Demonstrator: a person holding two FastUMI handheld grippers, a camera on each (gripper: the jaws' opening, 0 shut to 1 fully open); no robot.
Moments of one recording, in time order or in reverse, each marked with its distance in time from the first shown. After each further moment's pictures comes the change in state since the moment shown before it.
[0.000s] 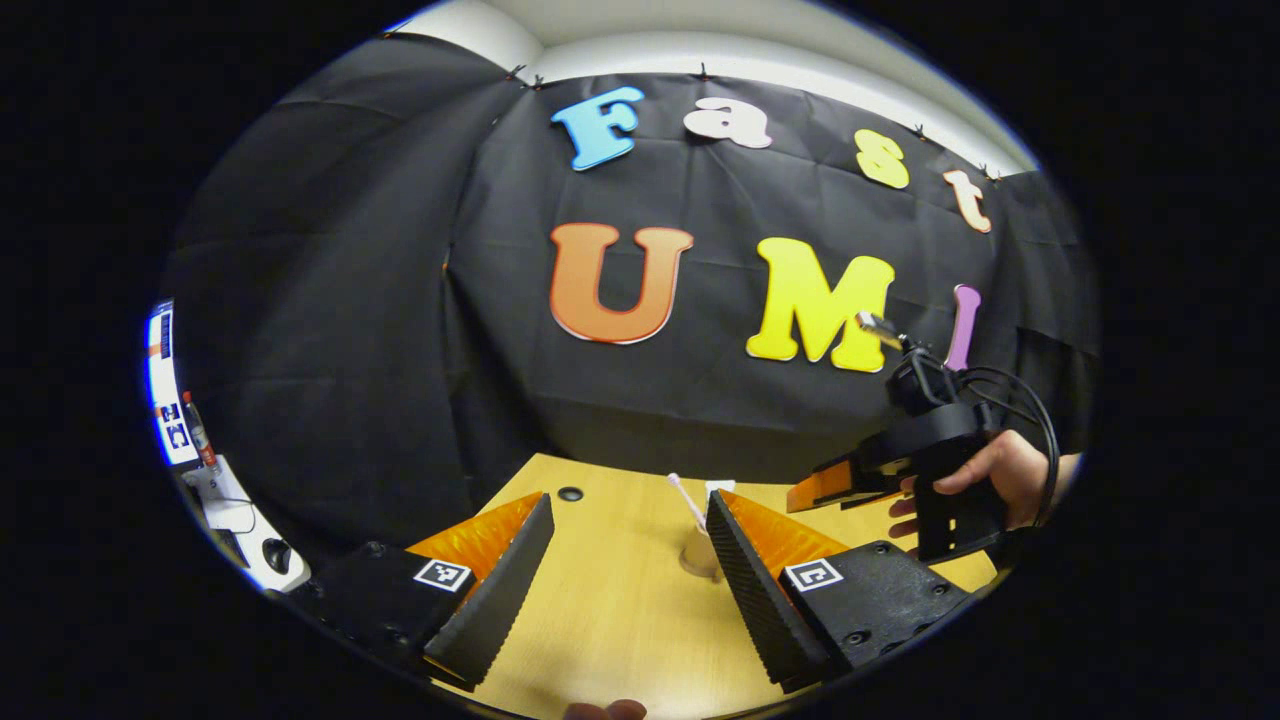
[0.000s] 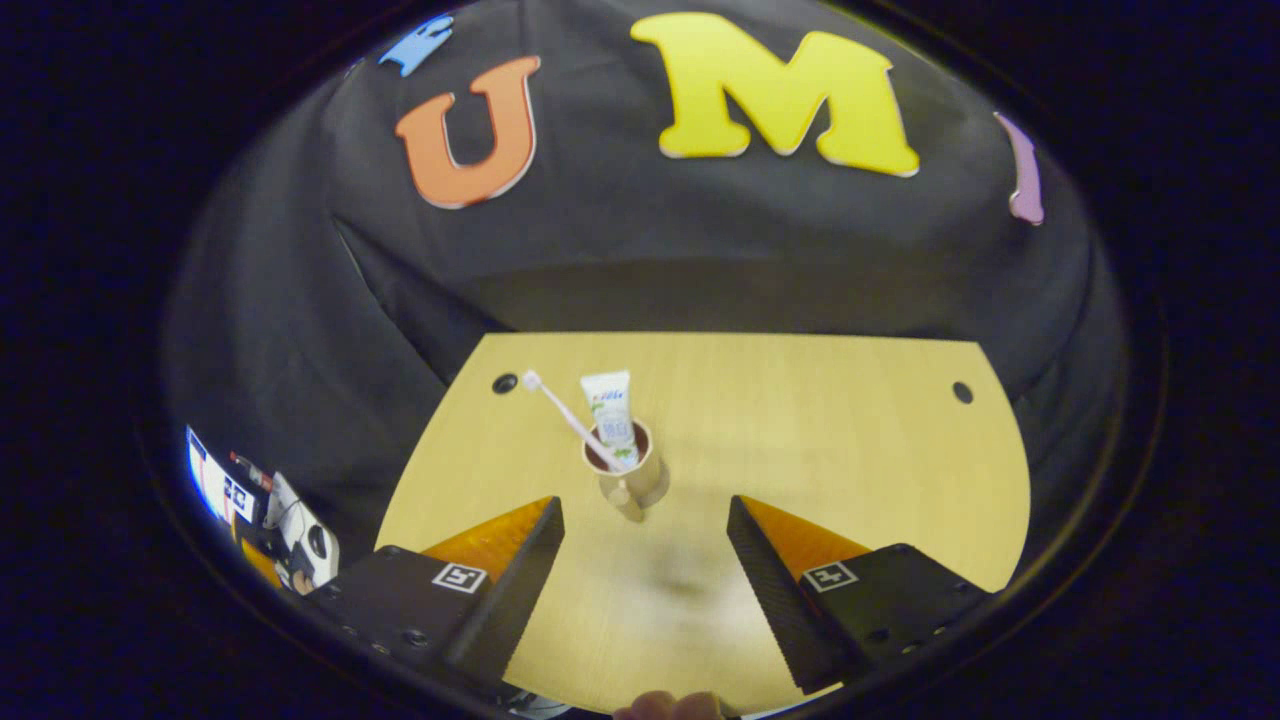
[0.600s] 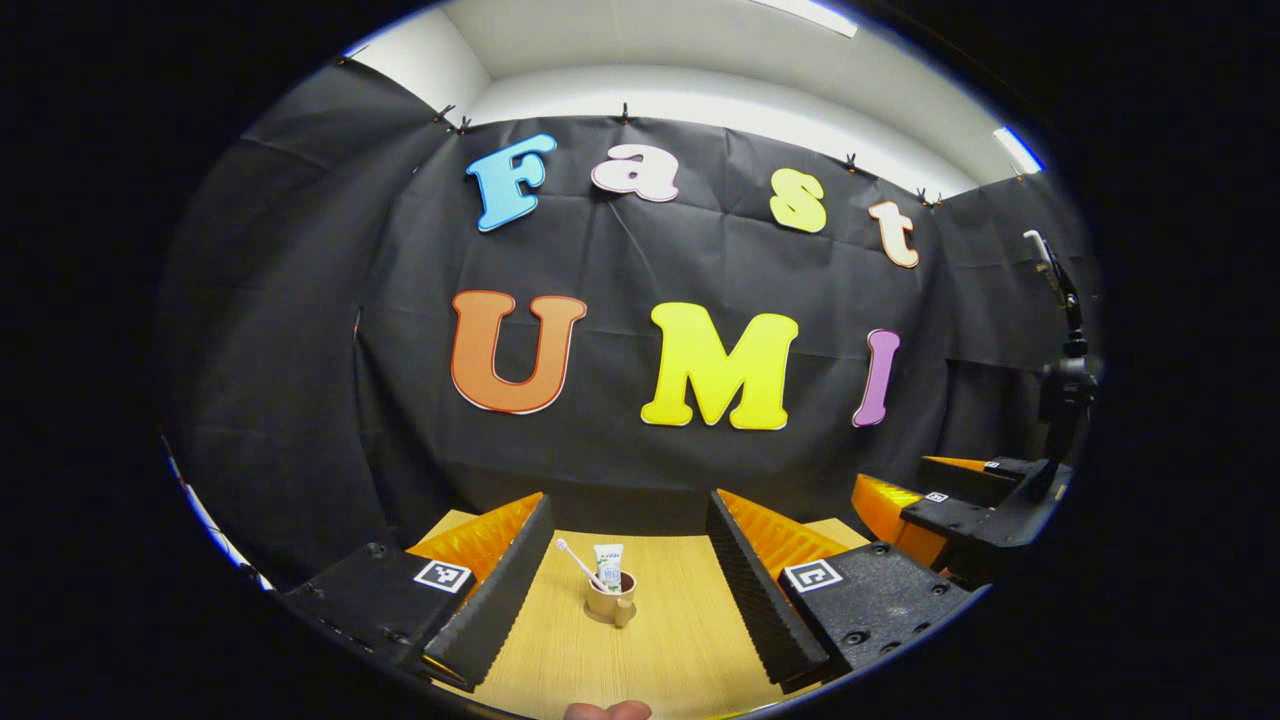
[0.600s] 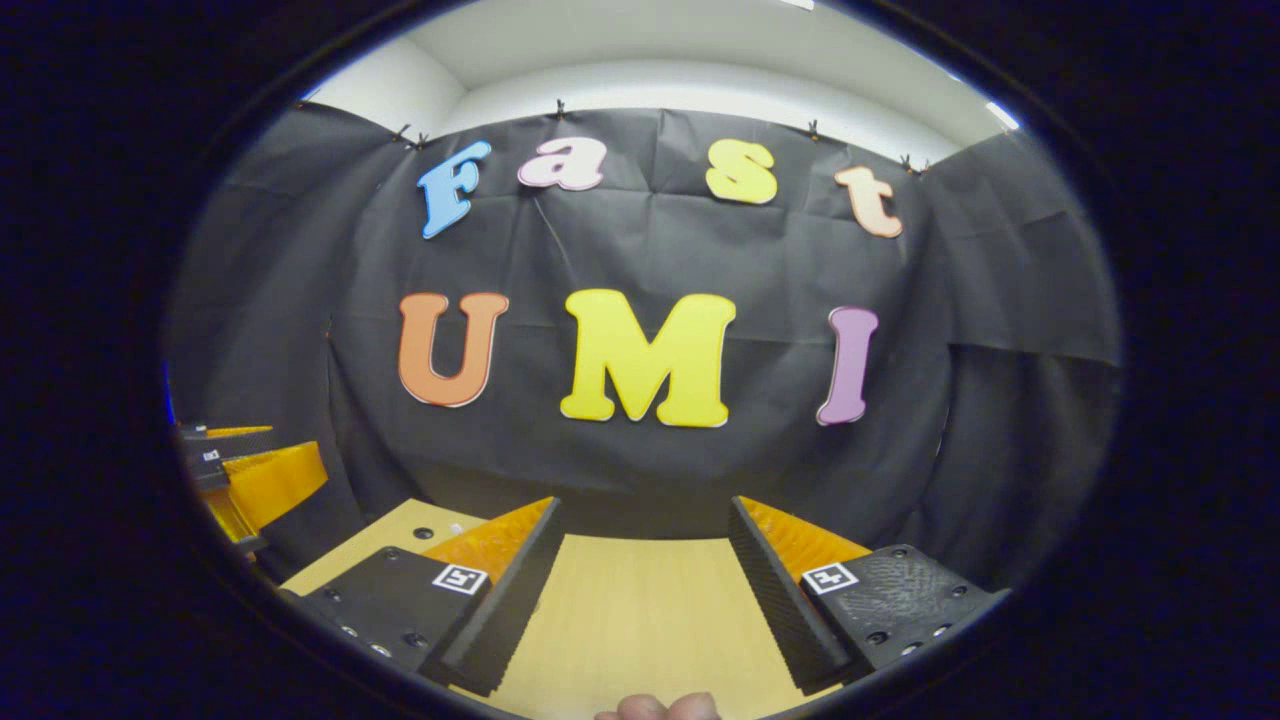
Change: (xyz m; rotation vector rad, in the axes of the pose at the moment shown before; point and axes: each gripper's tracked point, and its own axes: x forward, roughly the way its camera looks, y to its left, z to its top) left arm -0.019 -0.102 0.071 0.019 -0.139 -0.159; right arm -0.199 -0.066 0.033 -0.094 -0.711 -0.232
